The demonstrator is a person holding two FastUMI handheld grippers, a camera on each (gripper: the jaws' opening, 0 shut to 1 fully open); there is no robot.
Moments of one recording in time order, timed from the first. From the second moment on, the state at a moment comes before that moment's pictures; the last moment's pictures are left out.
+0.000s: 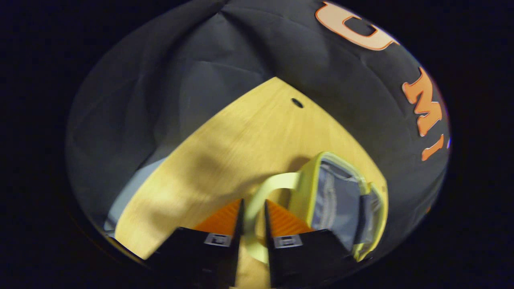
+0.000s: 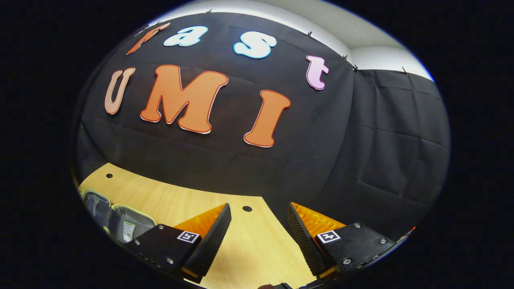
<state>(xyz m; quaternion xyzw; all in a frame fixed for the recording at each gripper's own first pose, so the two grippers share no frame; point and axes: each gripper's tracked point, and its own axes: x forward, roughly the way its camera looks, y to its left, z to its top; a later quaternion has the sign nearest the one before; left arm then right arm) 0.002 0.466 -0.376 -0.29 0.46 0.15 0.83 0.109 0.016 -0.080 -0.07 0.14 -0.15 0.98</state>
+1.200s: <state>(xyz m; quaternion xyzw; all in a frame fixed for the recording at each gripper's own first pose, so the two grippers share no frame) 0.096 0.328 -0.112 -0.22 0.26 -0.05 0.94 0.116 0.037 -0.071 -0.01 0.09 -0.09 0.99</state>
